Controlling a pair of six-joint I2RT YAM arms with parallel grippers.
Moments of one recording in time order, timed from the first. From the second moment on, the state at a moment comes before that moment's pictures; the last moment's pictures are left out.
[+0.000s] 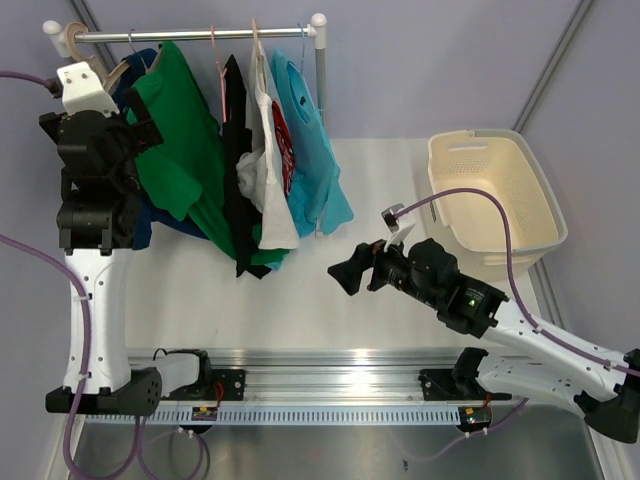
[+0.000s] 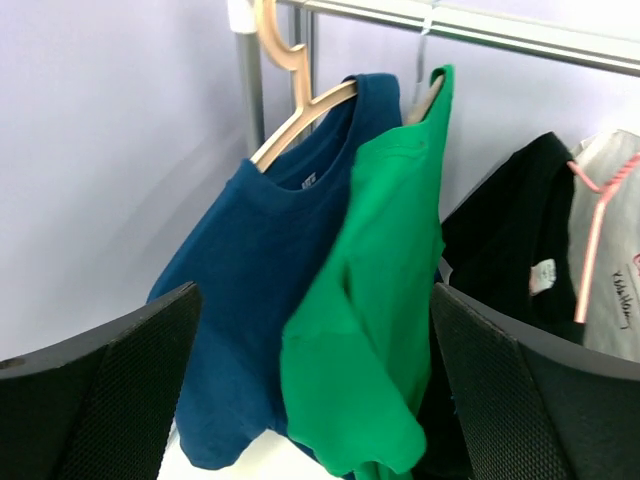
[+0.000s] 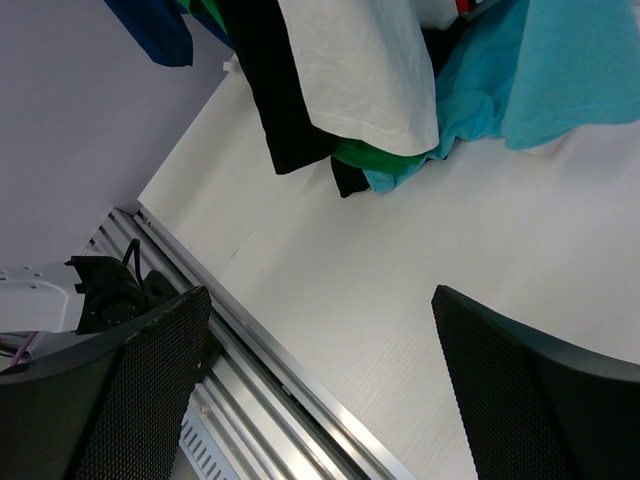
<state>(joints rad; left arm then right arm) -0.06 1.19 1.74 -0.57 -0.47 -0.05 0.96 0.88 0.81 -0.15 0.10 0.53</state>
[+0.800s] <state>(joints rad) 0.10 1.33 1.72 -0.60 -0.10 -0.08 0.96 0.91 0.81 -0.15 0.06 0.54</state>
